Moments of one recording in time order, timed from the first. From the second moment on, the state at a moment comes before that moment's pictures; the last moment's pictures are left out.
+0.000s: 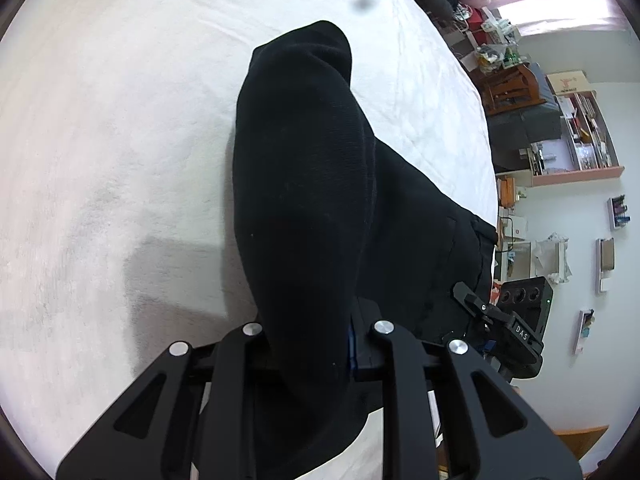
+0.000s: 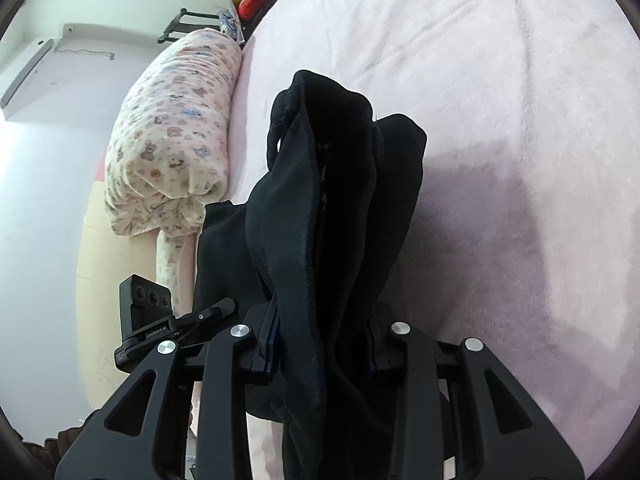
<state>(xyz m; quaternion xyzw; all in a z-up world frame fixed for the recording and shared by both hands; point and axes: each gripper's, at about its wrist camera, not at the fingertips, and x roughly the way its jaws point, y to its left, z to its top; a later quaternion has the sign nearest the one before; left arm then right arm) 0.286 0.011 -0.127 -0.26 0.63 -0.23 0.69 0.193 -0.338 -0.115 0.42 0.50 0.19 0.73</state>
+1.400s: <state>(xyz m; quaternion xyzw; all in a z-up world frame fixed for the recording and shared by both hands) 0.224 -0.011 -0.025 -0.10 0.47 -0.19 0.86 0.185 -0.301 -0.049 0.23 0.44 0.10 0.86</state>
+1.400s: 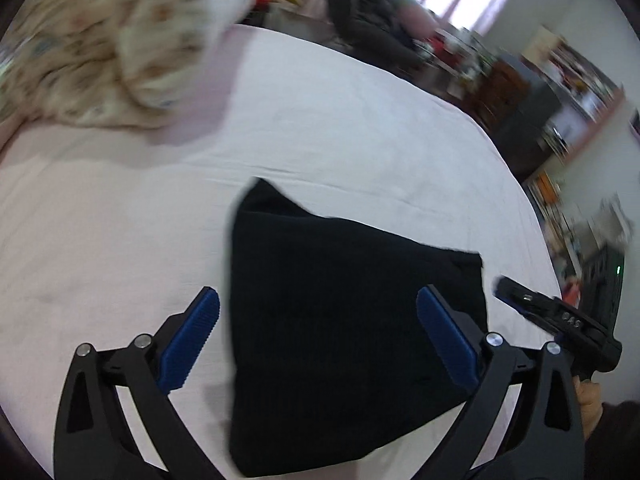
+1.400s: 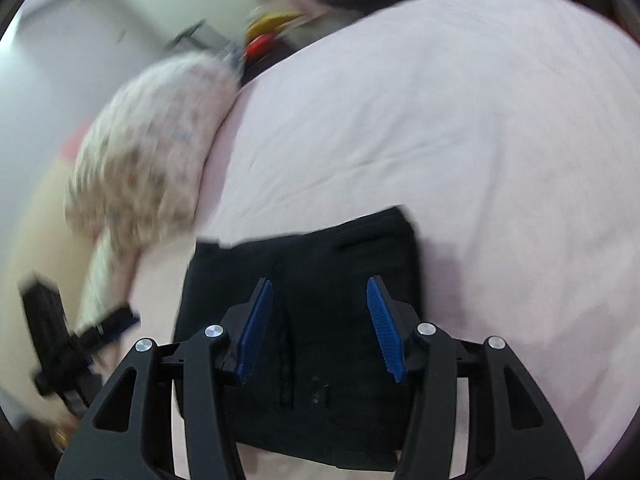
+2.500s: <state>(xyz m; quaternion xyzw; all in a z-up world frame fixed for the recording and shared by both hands) 0.226 -0.051 -0.093 -0.04 0.59 -0.18 0.78 0.198 -0.257 -0.089 0.08 0.54 0.05 0.84</state>
